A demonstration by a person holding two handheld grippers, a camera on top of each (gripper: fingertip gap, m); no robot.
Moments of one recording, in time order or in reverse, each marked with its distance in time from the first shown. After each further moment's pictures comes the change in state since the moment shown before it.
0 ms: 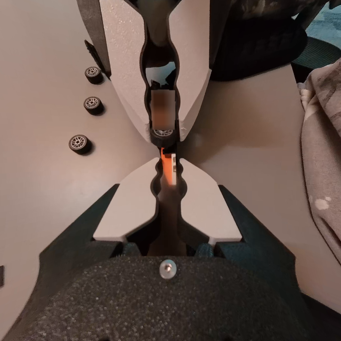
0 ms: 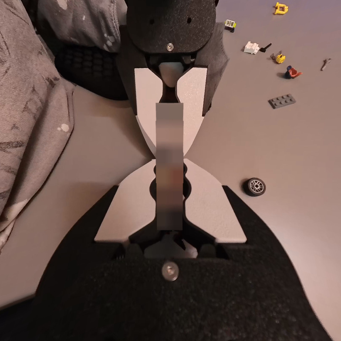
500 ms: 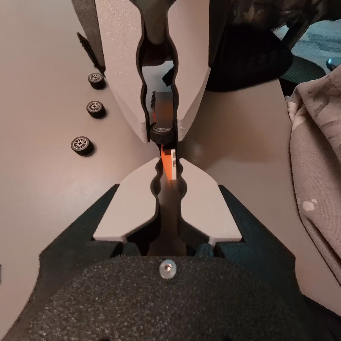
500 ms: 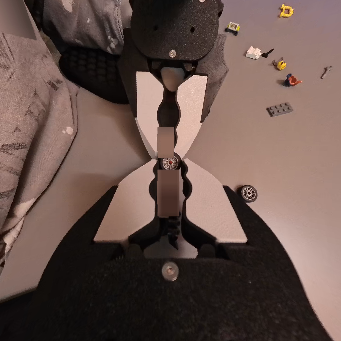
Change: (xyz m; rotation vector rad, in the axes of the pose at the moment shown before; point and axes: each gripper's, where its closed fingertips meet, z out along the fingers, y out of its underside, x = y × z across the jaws) left arm 0.001 -0.007 -0.007 0.041 0.024 -0.039; right arm 0.003 -0.012 -0.005 -0.028 -0.018 -0.010
